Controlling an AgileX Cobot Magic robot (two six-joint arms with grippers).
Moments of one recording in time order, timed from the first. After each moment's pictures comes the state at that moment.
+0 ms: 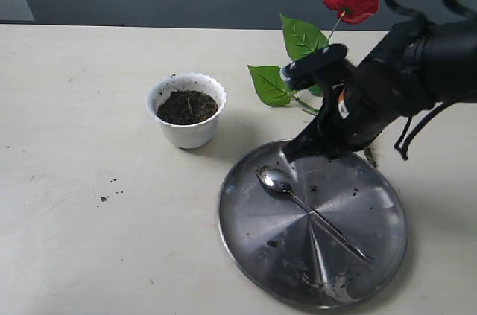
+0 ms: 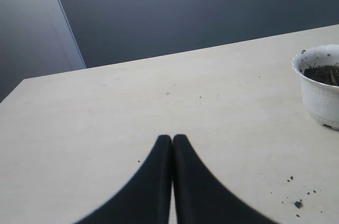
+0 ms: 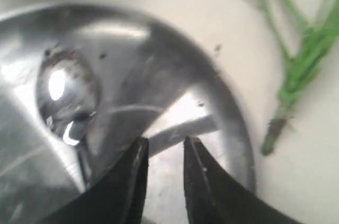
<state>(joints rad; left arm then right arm) -0.07 0.00 0.00 0.21 0.26 -0.06 0.58 1.67 -0.93 -0.32 0.58 0.34</state>
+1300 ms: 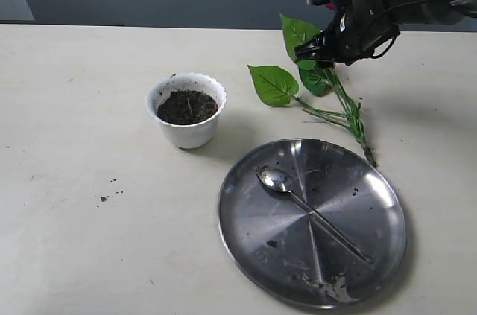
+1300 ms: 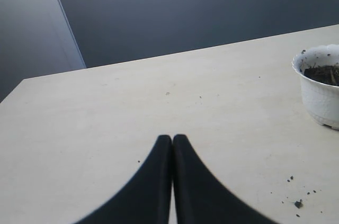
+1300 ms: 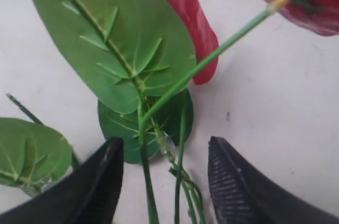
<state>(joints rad) -0.07 0.00 0.00 0.21 0.26 -0.06 0.30 2.10 -1.48 -0.33 0.45 0.28</state>
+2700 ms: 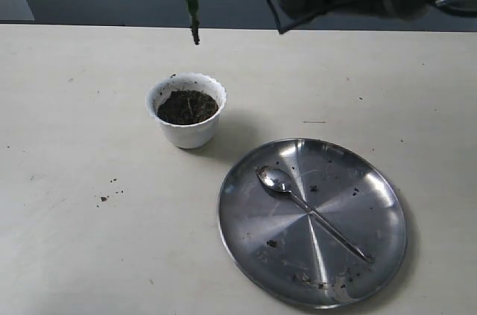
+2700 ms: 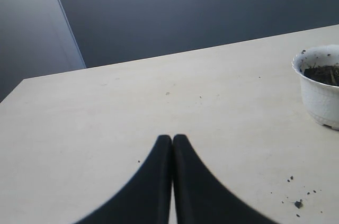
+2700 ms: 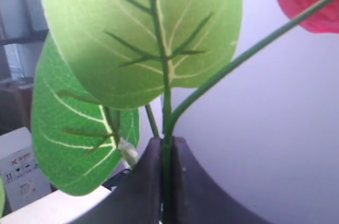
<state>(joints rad) -0.07 0.00 0.00 0.21 0.26 -0.06 0.64 1.91 -1.44 -0.08 -0.54 0.19</state>
